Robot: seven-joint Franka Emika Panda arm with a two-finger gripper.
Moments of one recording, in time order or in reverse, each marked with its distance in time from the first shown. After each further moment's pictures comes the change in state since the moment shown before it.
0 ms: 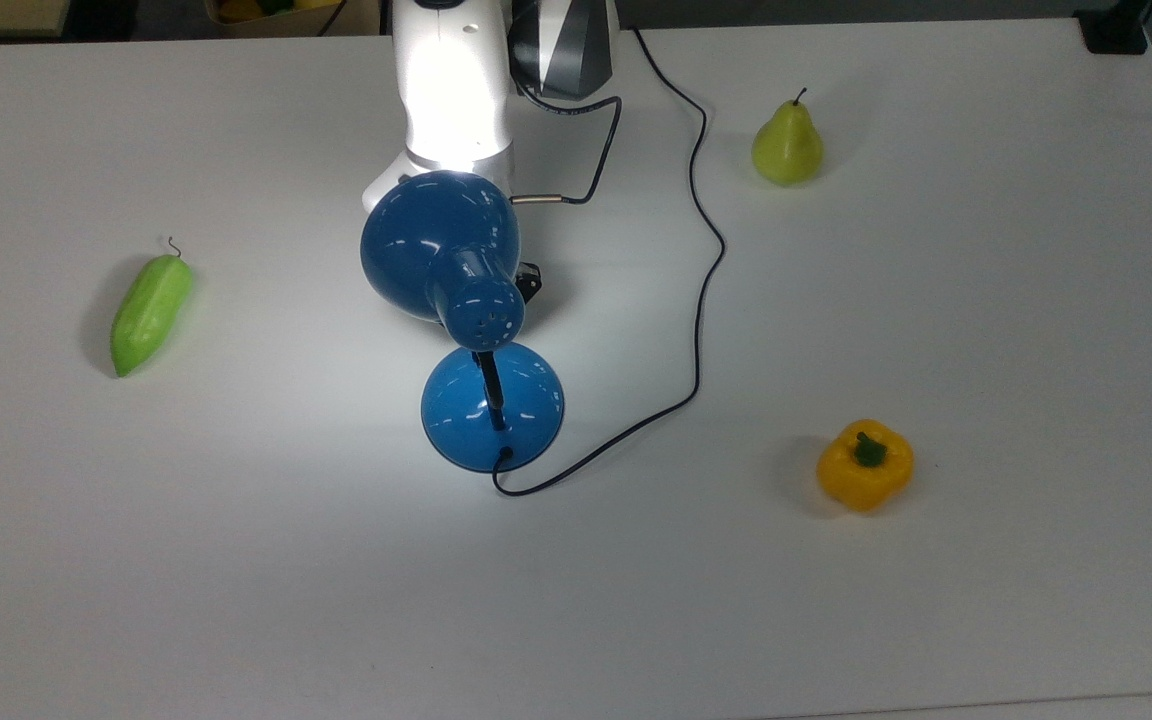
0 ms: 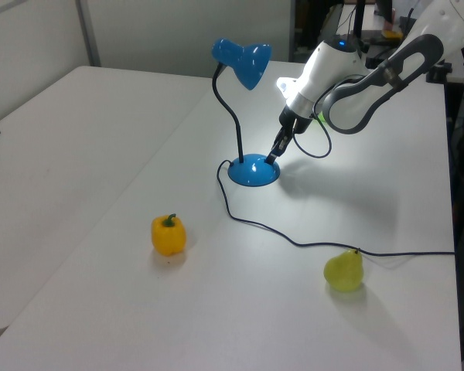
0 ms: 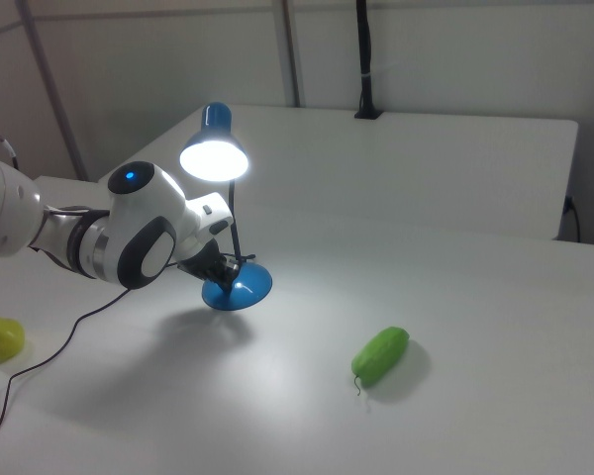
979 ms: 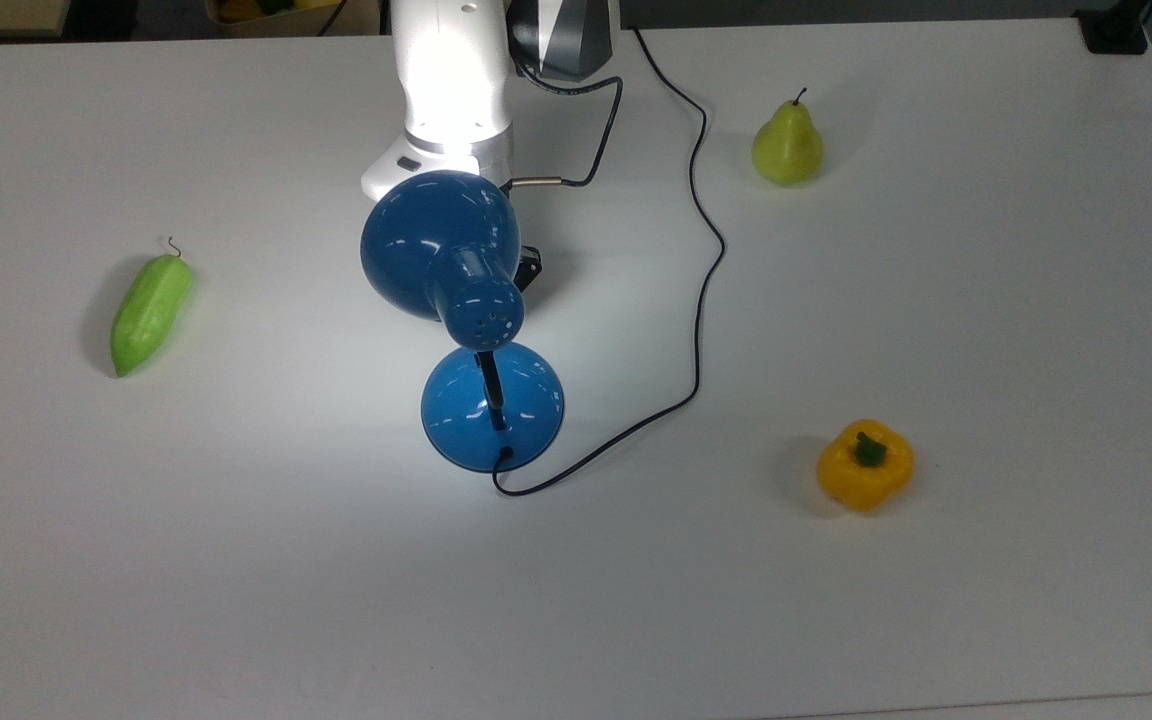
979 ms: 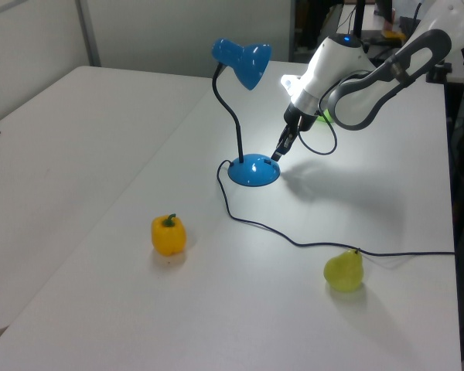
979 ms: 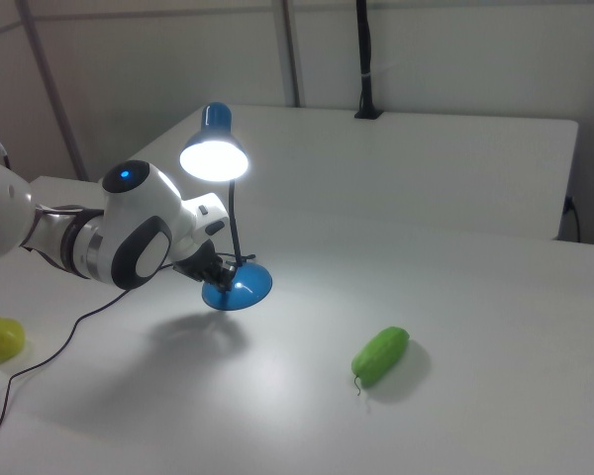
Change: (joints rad) arm 0.000 -0.040 0.000 -0.037 0.000 -0.017 -0.001
